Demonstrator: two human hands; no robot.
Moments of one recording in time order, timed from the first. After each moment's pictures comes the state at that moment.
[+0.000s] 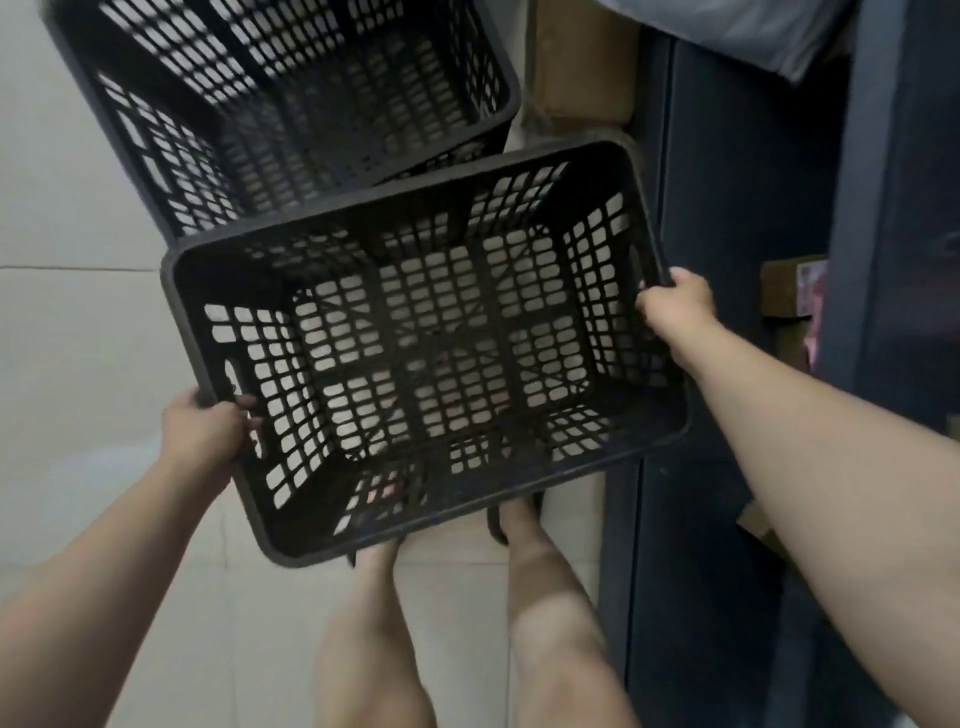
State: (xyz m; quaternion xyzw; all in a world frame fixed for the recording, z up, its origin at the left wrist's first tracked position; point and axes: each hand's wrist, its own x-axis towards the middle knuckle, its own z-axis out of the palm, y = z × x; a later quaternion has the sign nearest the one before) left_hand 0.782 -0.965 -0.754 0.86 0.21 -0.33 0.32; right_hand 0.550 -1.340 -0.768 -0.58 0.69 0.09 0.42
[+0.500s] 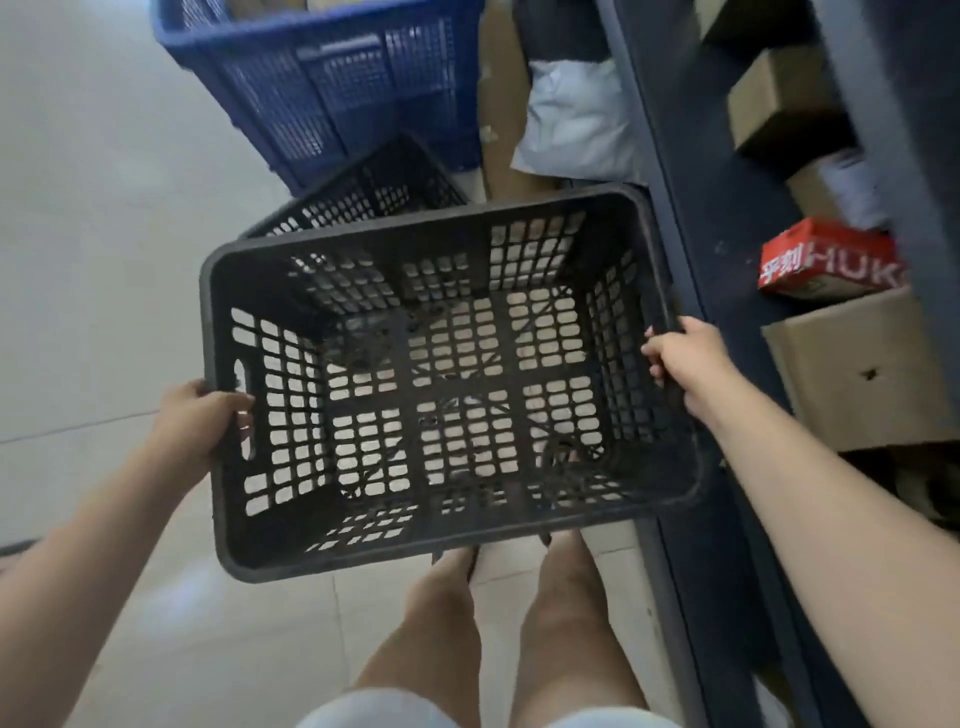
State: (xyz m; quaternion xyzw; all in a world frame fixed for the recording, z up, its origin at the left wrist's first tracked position) left_hand 0.865 -0.926 -0.484 0.86 0.06 -0.36 0.37; right_hand 0.504 -1.218 -0.495 -0.47 0.72 -0.07 0.51
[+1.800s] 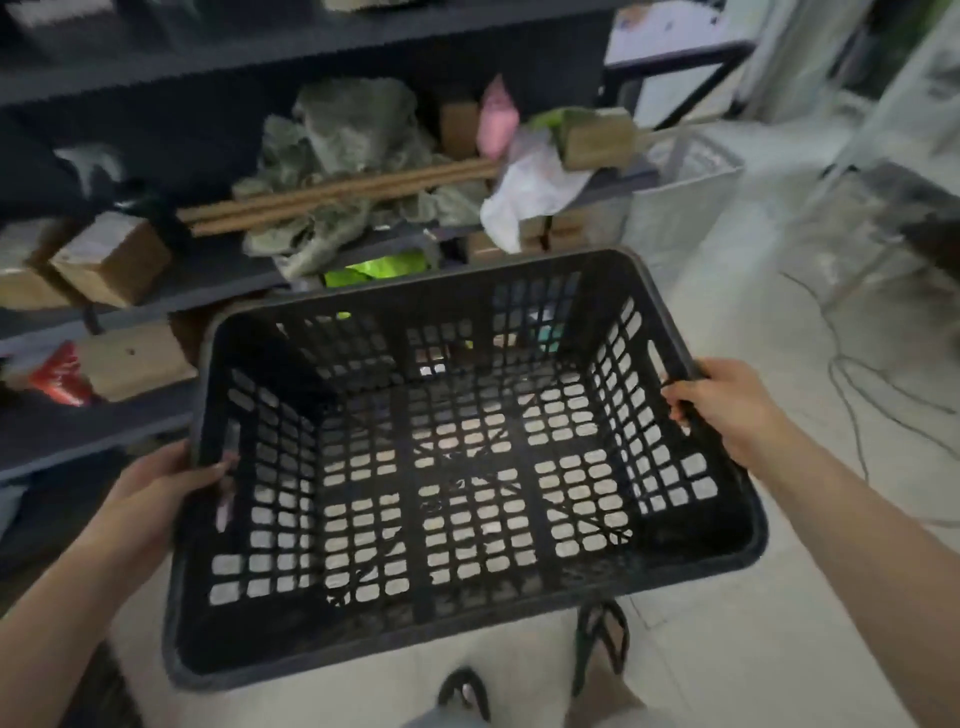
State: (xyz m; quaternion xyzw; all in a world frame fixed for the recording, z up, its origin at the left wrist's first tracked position) left_hand 0.531 -0.738 -0.241 0.40 -0.64 -0.66 0.08; right_hand 0.265 -0.305 -0.229 0.08 0.83 -0.53 0.16
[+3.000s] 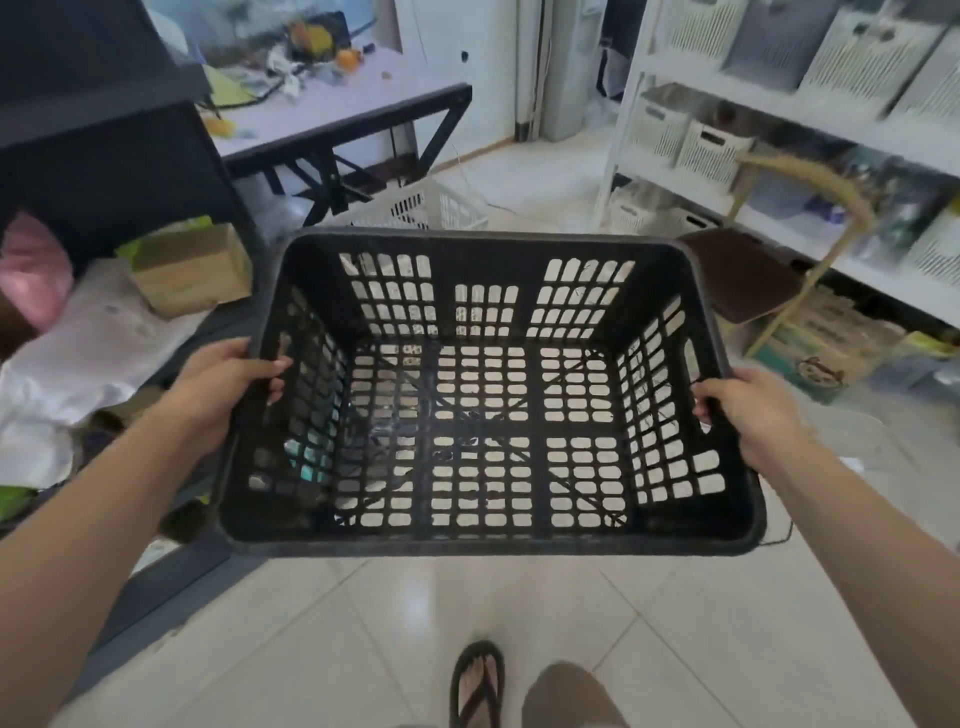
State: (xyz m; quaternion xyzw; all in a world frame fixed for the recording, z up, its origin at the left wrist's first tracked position) left_hand -0.121 -0.281 -0.202 0.22 -0.70 -0.68 -0.02; right_hand -0.149 0.188 -0.241 0.30 0.74 -0.60 -0.01
